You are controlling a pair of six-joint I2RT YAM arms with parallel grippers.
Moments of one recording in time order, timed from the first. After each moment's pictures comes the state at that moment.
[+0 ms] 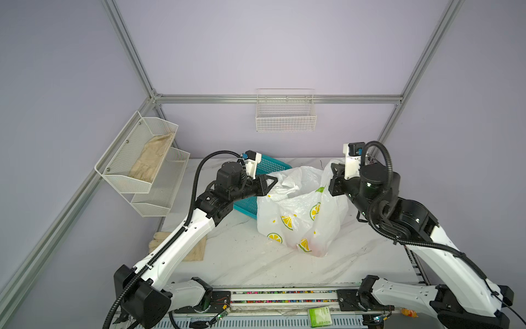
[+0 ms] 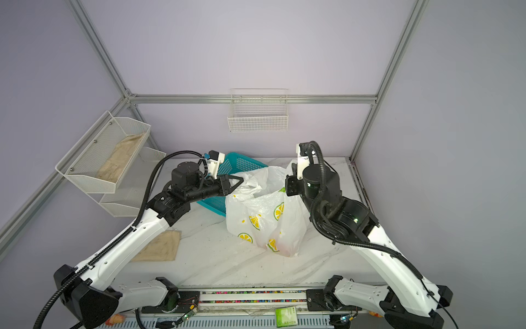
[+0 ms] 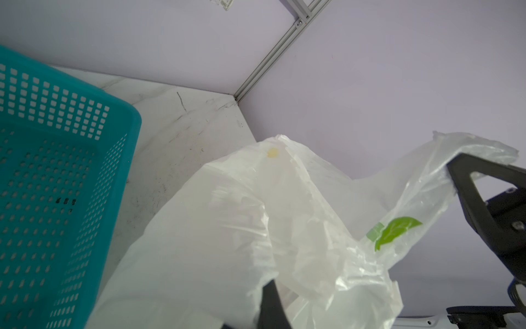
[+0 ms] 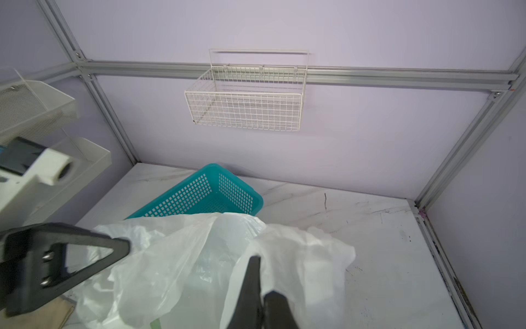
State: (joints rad) left arm -0.52 1.23 1.20 -0.28 0.41 -0.66; right arm 0.79 1.14 1.54 -0.70 0.53 0.19
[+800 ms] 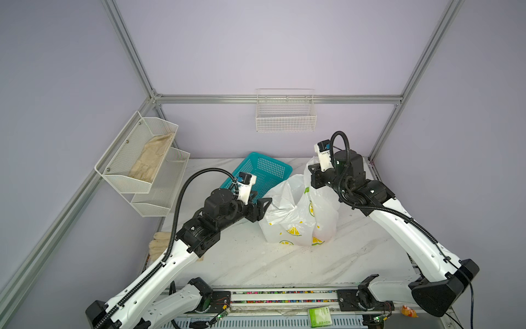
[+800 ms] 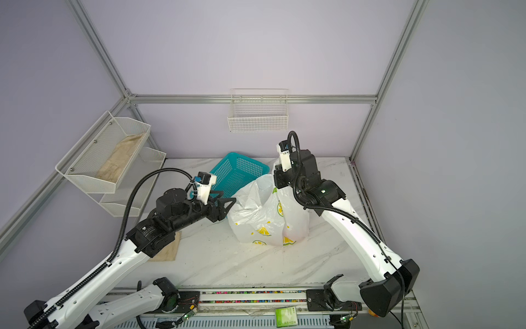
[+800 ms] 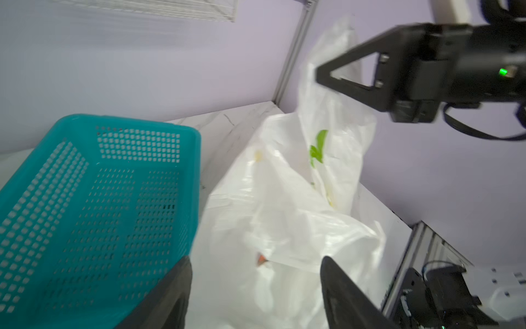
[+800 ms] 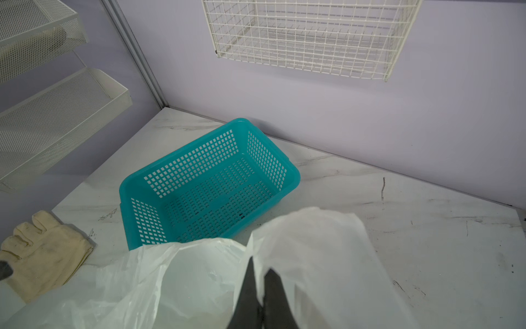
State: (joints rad) left arm -0.71 0.99 1.04 -0.35 0.10 -0.17; right arm 0.57 1.32 1.45 -0.54 0.05 0.11
